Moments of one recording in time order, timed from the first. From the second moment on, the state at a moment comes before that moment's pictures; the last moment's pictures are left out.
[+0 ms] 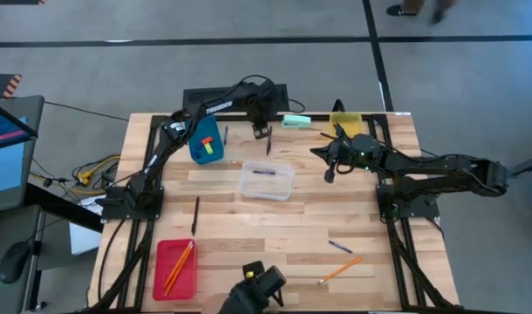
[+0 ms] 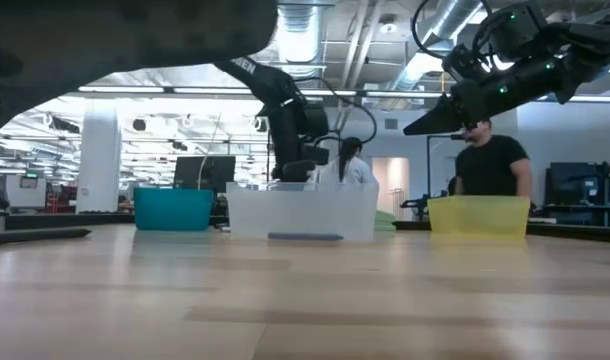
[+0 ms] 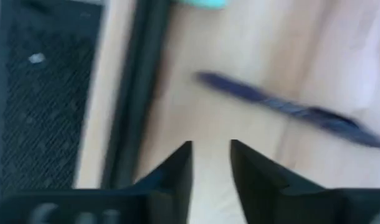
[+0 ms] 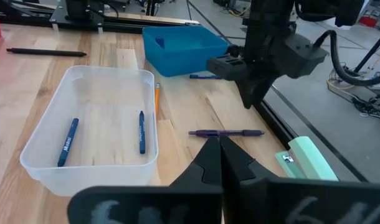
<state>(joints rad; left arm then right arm) 0.65 2.41 2.15 -1.04 0.03 0.41 -0.41 1.00 0.35 0.37 -0.03 -0.22</state>
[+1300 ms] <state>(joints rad) 0.62 1.37 0.50 0.52 0.04 0.08 -0.61 1.70 1.06 -0.03 -0.19 -0.19</state>
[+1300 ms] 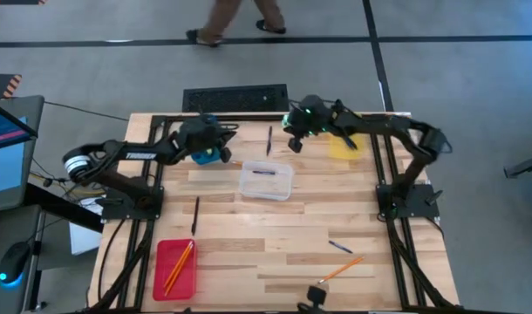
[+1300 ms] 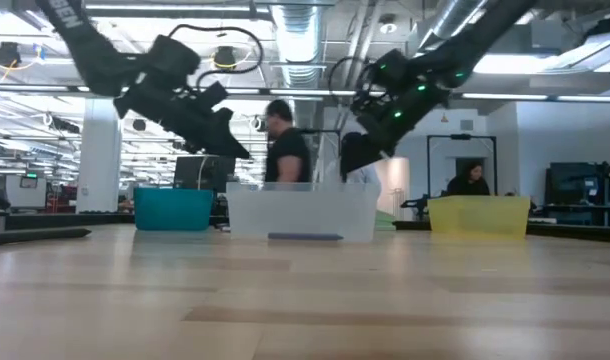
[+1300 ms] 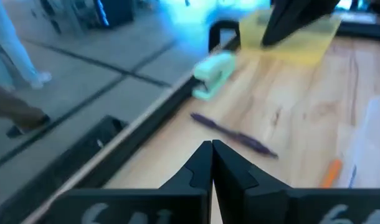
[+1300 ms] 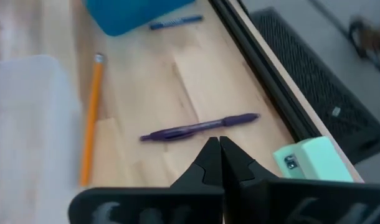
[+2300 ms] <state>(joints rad) 0.65 1.36 0.43 0.71 -0.01 0.12 -0.70 2.33 1.80 -0.48 -0.39 -0.45</state>
